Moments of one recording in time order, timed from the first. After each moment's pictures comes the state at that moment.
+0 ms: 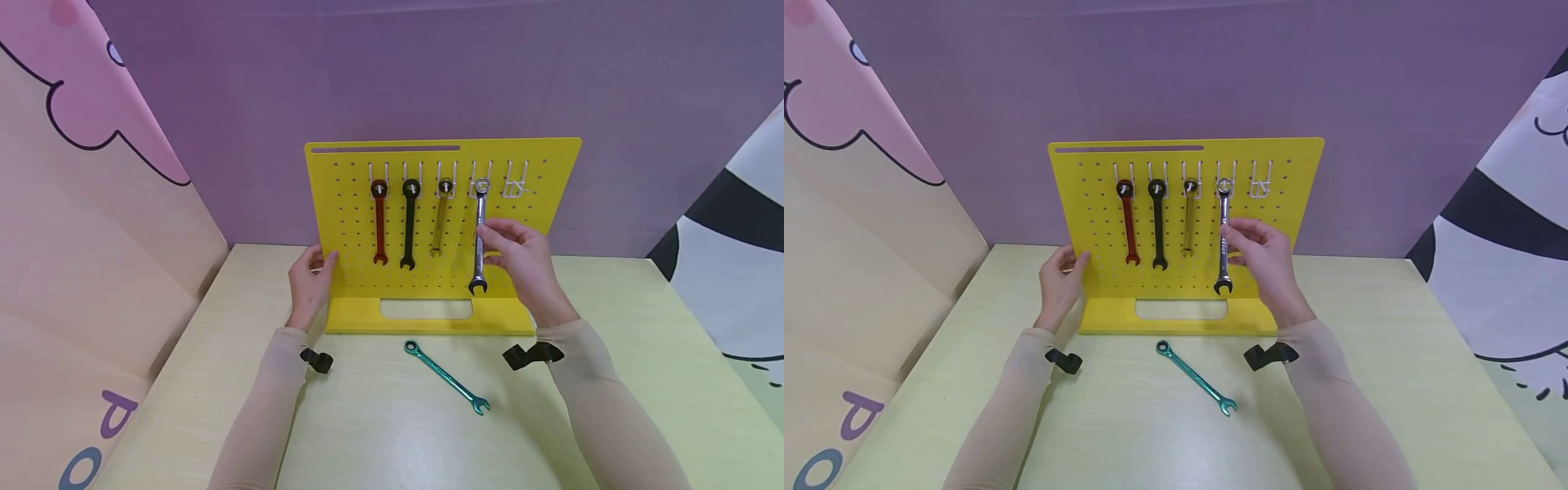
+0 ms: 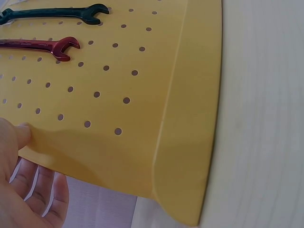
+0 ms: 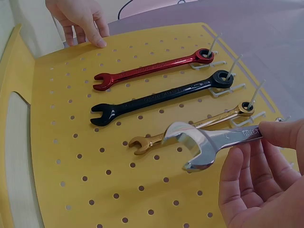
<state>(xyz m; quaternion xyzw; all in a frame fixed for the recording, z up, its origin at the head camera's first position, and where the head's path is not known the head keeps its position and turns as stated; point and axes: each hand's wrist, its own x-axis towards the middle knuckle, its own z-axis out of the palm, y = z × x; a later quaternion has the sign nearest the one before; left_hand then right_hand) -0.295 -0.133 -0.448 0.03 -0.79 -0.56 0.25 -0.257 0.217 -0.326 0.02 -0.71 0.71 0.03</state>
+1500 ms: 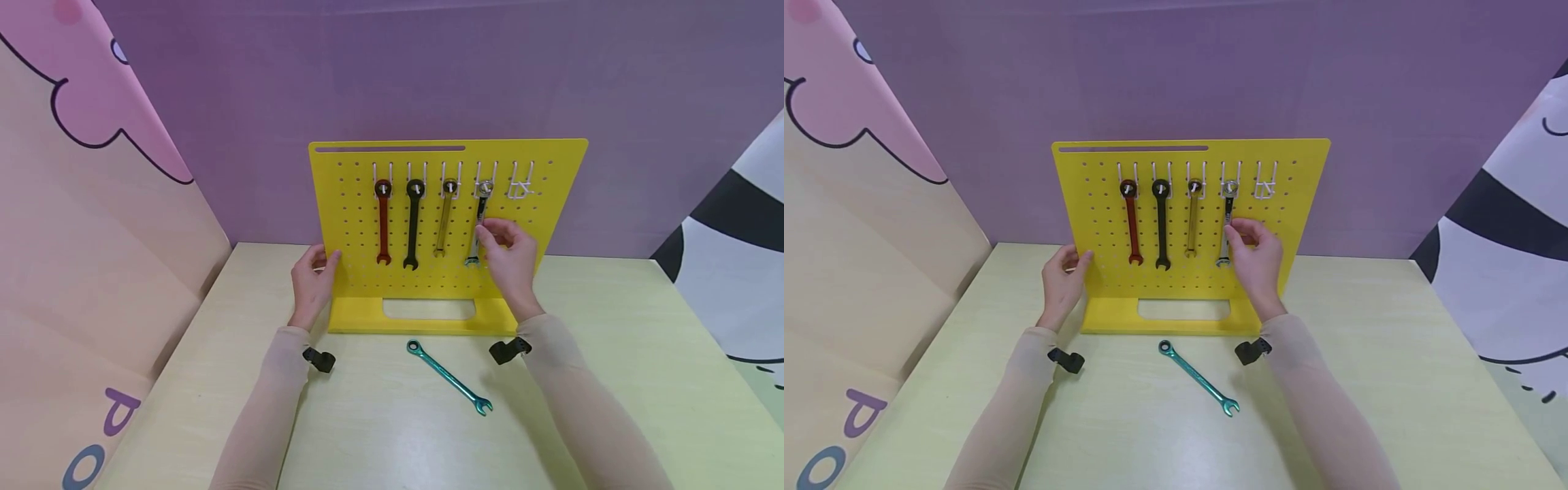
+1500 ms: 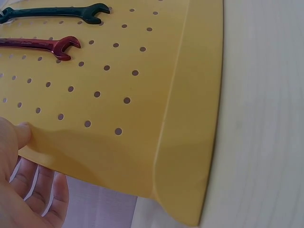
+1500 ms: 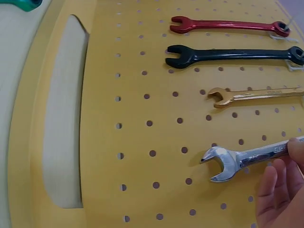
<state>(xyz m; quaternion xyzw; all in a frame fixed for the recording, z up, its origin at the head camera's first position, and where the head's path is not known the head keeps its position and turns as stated) -0.296 -0.135 -0.447 0.03 -0.79 -0.57 0.24 -0.296 0.200 -0.377 0.01 -0.78 0.57 0.25</state>
